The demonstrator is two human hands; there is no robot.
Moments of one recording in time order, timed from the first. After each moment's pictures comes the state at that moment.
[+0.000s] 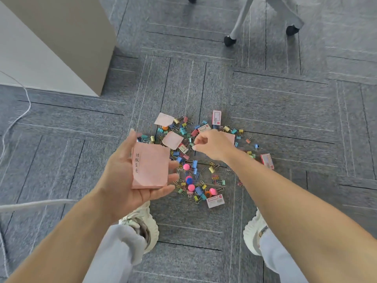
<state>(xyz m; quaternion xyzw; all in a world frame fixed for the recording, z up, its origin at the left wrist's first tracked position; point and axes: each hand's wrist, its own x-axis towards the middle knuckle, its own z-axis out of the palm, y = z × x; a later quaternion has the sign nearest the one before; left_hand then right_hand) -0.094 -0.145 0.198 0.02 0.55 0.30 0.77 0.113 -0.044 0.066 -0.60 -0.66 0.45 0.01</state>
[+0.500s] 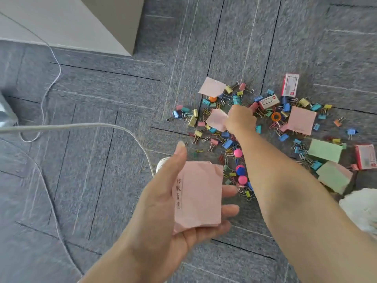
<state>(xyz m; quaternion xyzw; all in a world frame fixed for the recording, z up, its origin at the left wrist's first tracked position) -0.117 -0.167 0.140 -0.02 0.57 0.31 0.76 0.004 0.010 -0.169 -0.73 -0.63 0.27 -0.11</state>
